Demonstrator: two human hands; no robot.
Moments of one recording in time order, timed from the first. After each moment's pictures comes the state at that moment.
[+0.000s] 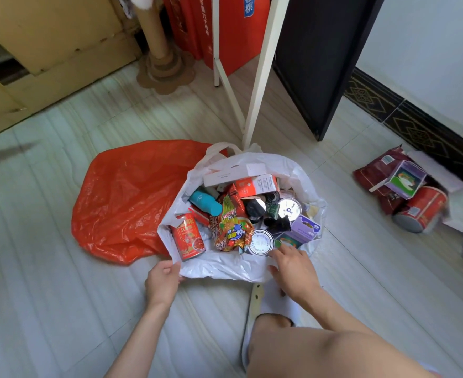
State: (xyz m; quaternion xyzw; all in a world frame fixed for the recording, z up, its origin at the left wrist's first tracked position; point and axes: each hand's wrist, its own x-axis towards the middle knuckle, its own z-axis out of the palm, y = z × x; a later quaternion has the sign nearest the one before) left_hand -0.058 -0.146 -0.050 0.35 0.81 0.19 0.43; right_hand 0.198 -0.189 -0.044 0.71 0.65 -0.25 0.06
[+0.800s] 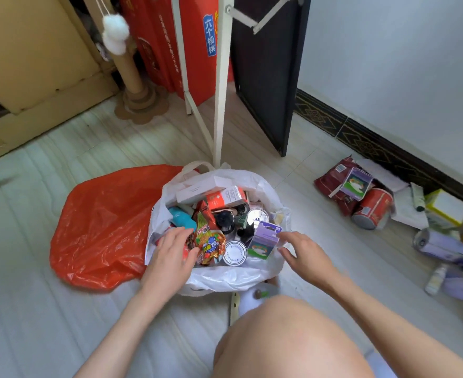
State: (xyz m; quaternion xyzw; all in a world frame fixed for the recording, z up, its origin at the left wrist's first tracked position) left_hand 0.001 -0.125 0.036 0.79 0.55 0.07 0.26; right_hand 0.273 -0.203 0.016 0.75 0.59 -0.29 -0.11
